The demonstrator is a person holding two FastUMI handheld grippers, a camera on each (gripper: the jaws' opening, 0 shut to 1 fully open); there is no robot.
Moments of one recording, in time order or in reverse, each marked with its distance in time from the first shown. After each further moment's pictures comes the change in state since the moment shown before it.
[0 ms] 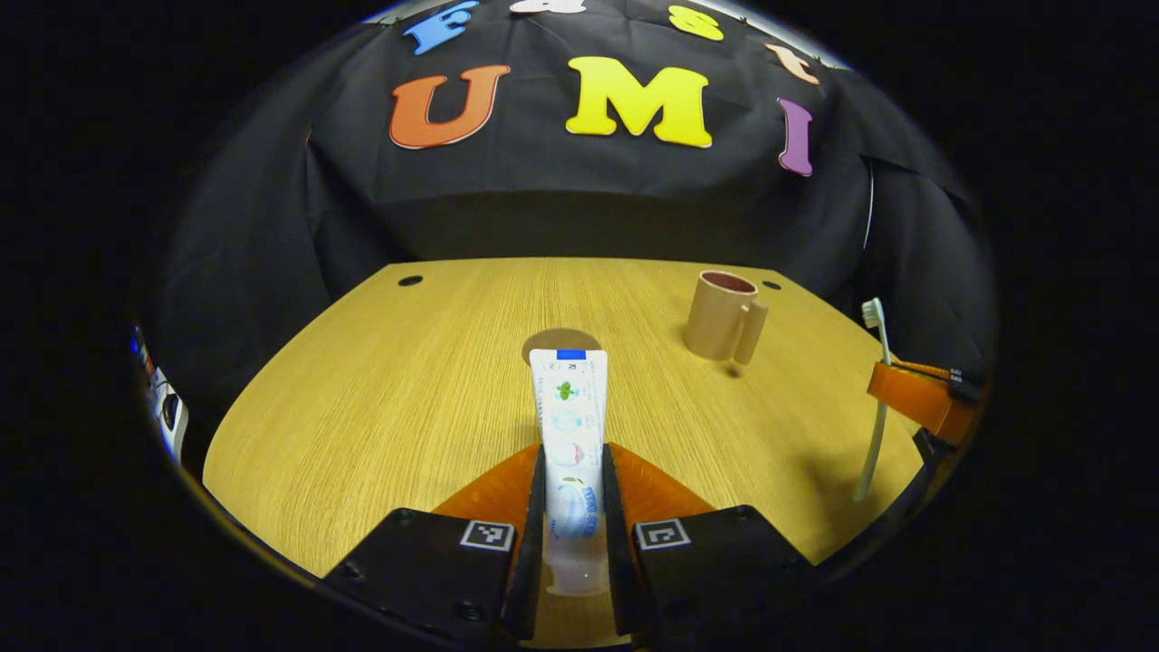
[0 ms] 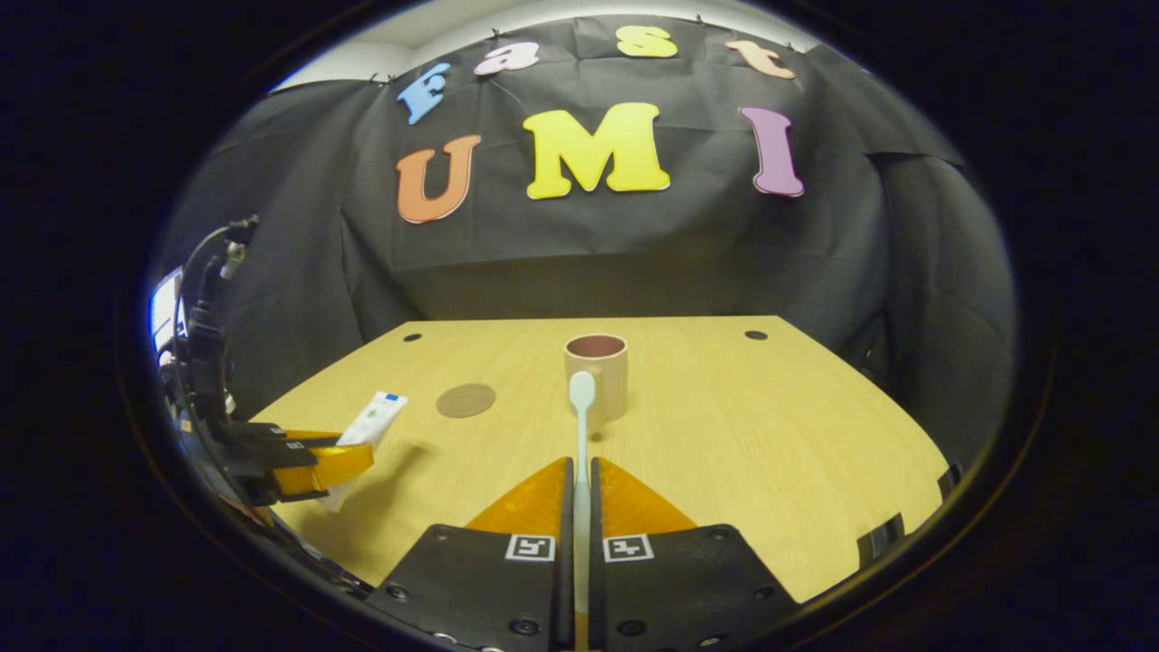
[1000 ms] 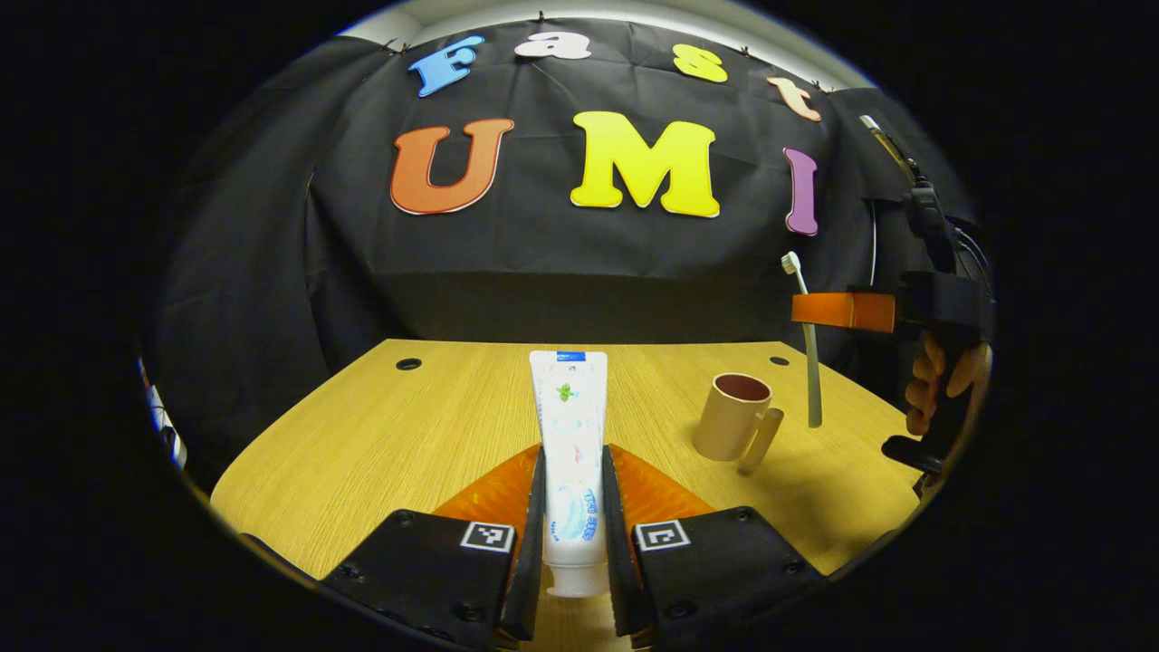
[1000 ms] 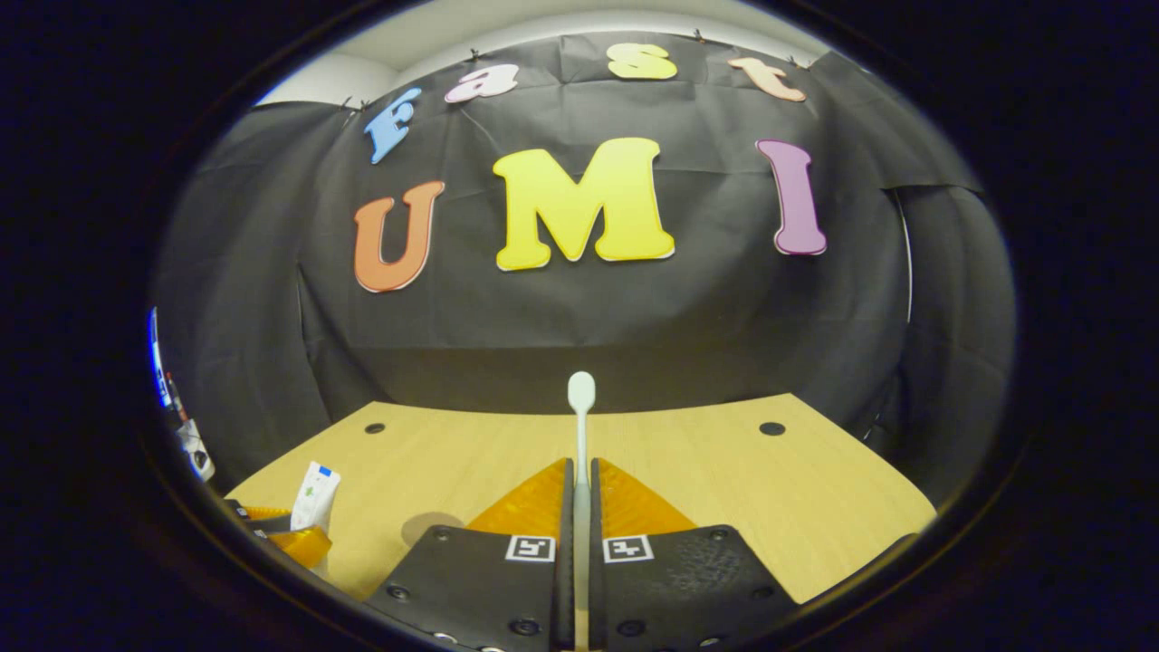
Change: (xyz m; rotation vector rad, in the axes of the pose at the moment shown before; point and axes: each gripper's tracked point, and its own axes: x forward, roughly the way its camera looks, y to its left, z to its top) left arm 0.040 0.009 0.079 -0.009 -0.191 0.017; right arm 0.135 -0.002 0.163 0.042 -0.170 -0.011
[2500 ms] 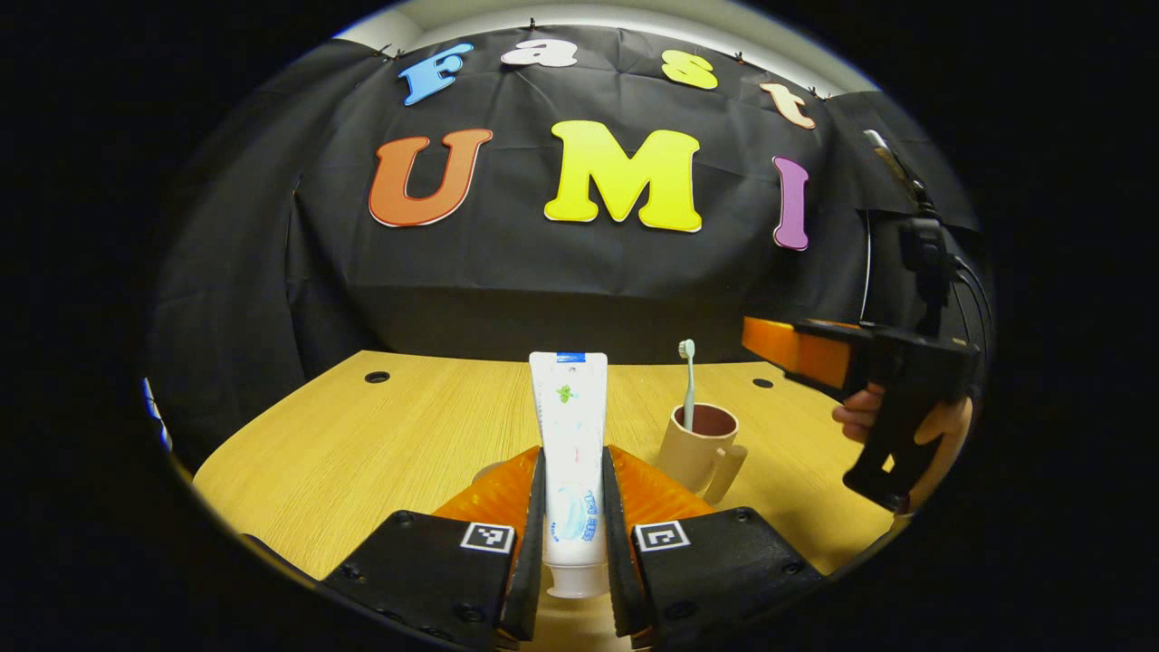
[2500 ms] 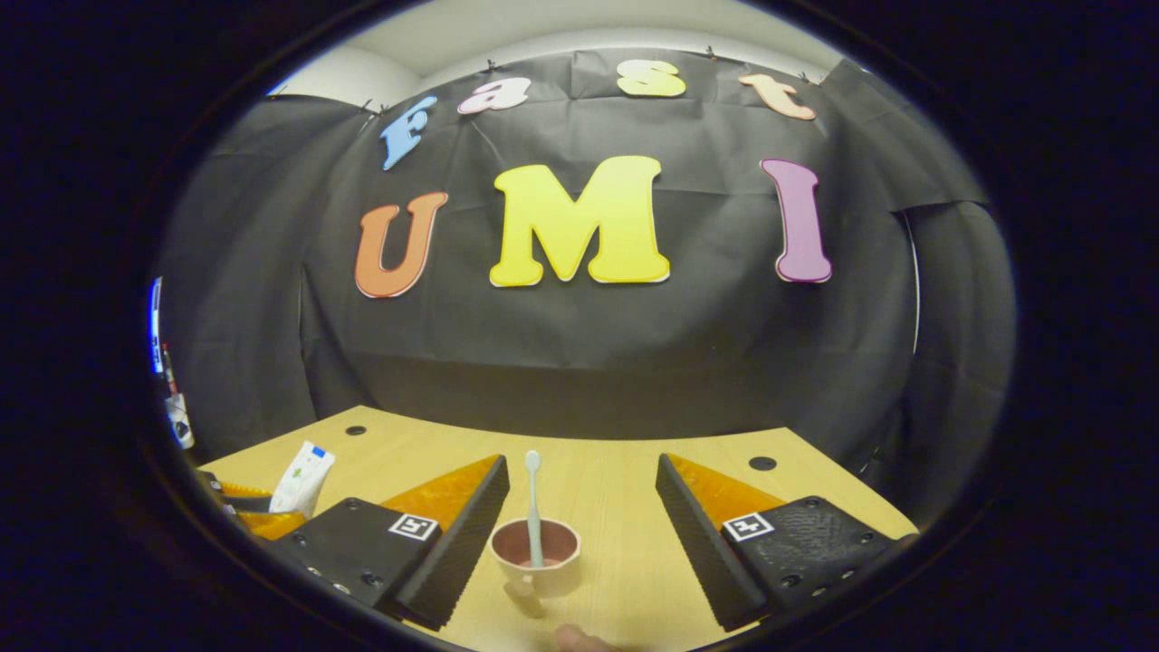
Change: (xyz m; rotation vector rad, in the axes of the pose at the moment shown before) left arm 0.027 -0.067 0.027 -0.015 -0.058 -0.026; right arm -0.005 -0.049 -0.014 -0.041 -0.064 0.057
